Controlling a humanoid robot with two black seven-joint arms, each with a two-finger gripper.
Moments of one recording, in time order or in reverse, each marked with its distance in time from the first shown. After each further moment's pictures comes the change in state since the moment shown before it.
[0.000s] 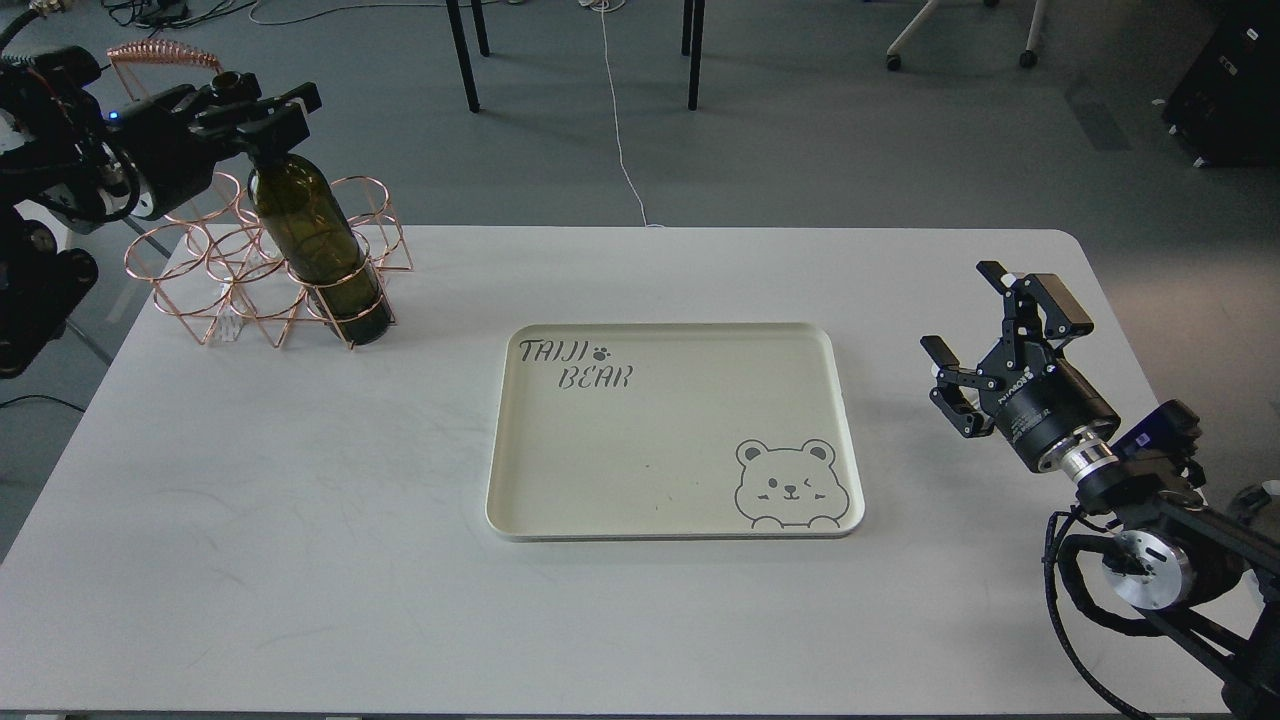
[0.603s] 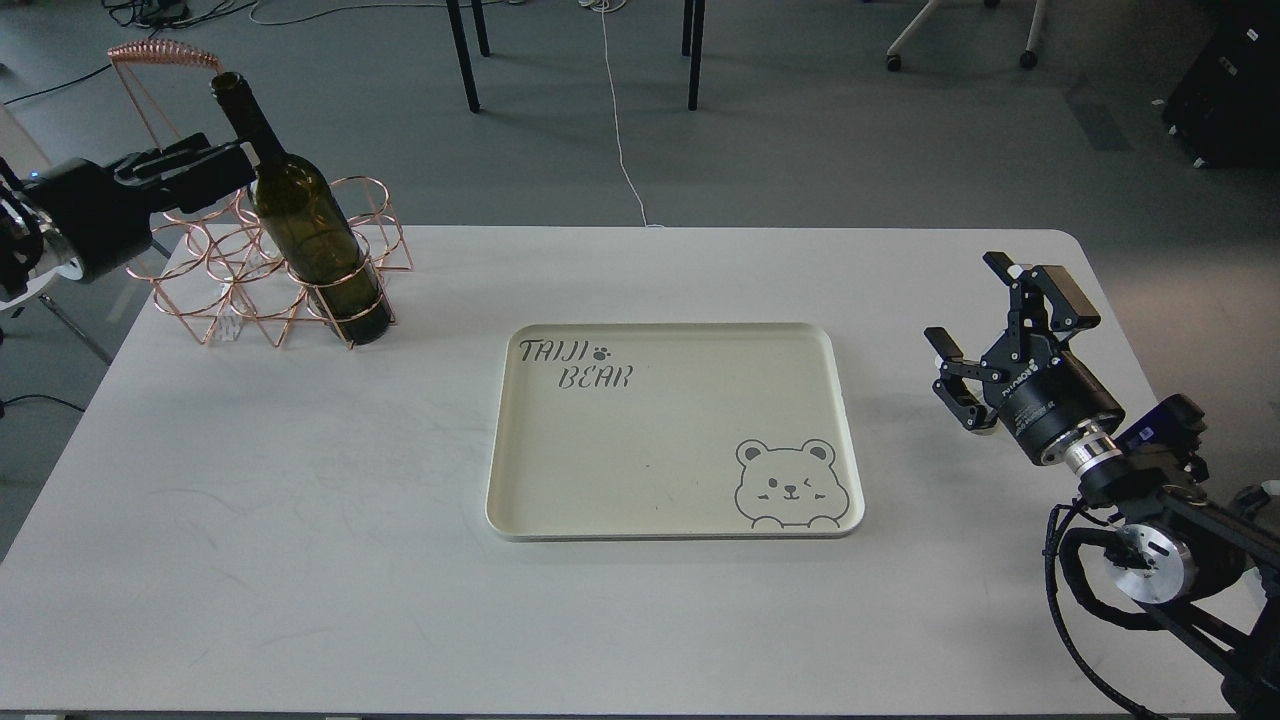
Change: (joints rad) left arm 0.287 0.245 -0.095 -0.359 -0.316 -0.077 0.000; right arm 0.001 0.011 0.022 0.001 0.000 0.000 0.000
